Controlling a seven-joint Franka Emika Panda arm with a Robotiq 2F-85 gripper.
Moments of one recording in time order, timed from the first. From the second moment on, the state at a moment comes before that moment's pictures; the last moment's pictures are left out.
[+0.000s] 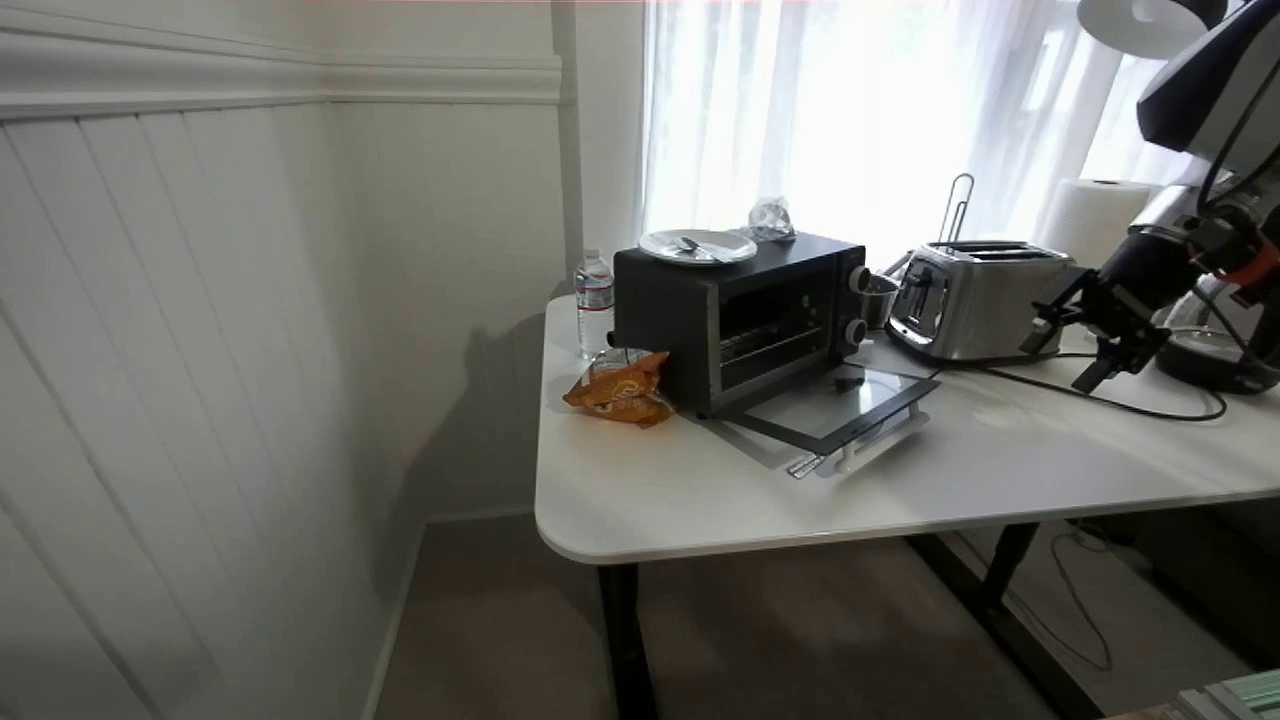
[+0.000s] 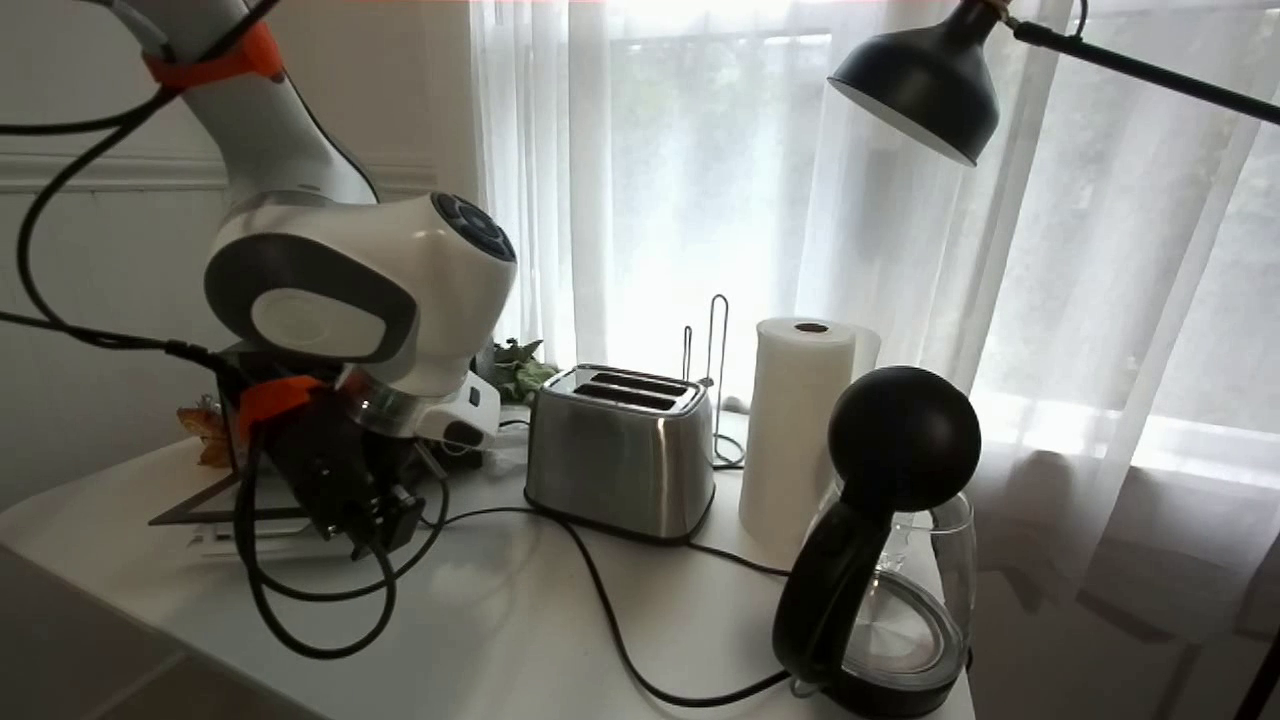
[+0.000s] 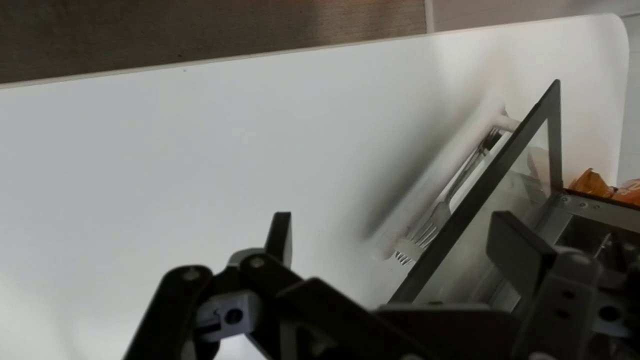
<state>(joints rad) 0.12 -0.11 -0.09 -2.74 0.91 2.43 -0.53</state>
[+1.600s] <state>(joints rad) 0.10 0.39 0.00 -2.41 1.45 2.61 -0.71</state>
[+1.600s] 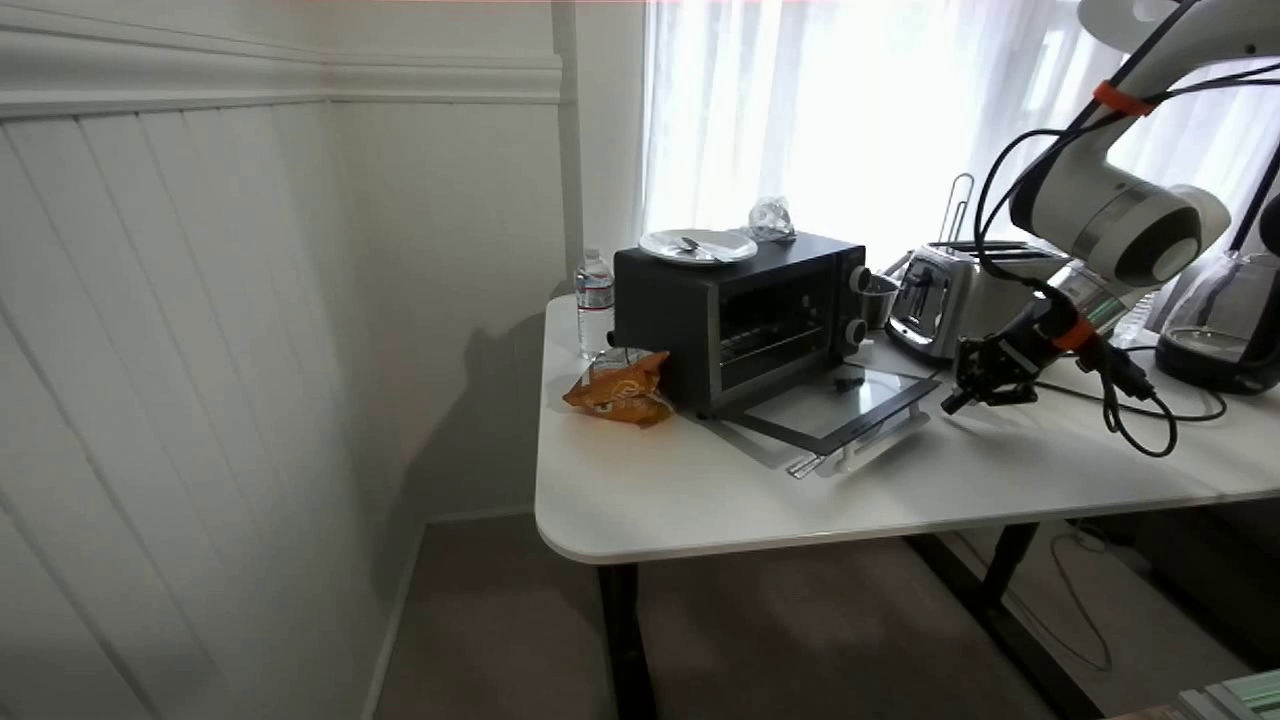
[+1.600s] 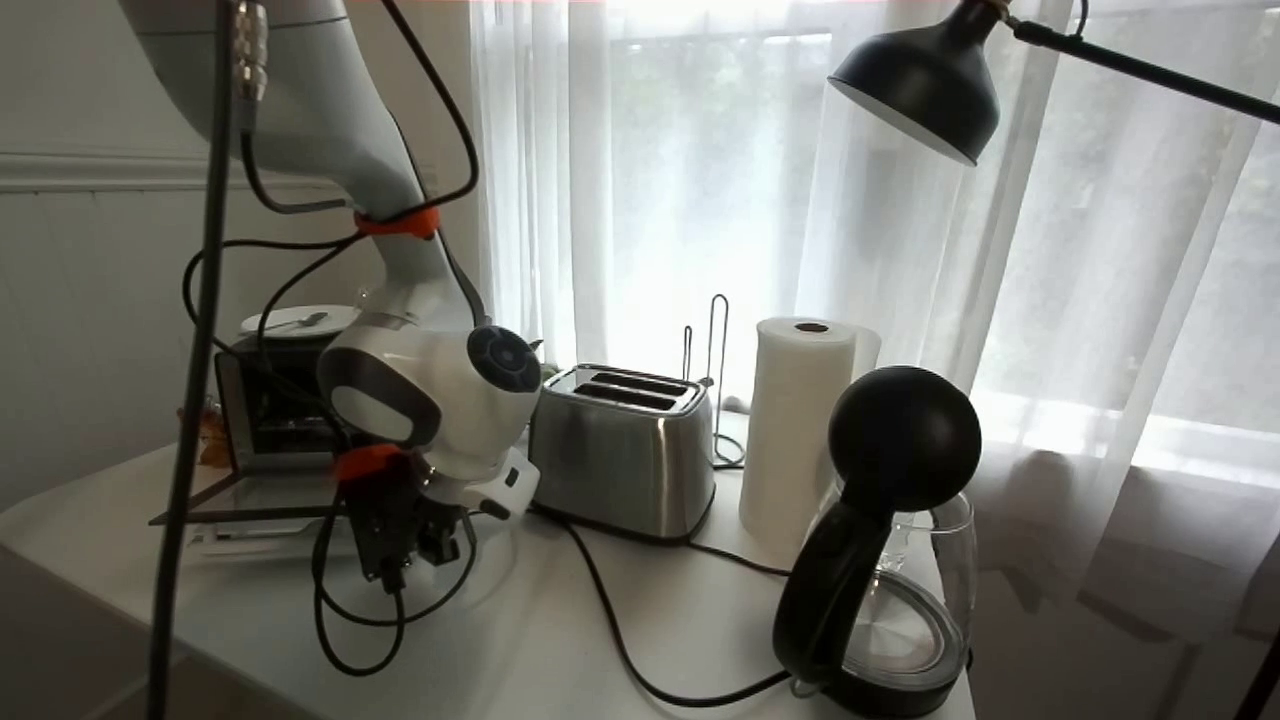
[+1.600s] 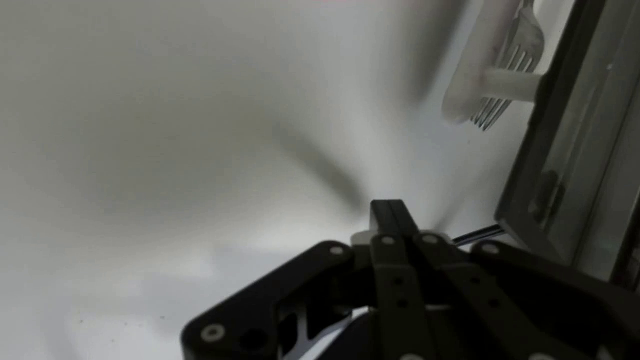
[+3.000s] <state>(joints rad) -0.01 0.41 -0.01 -2.37 1.45 2.27 -0.61</state>
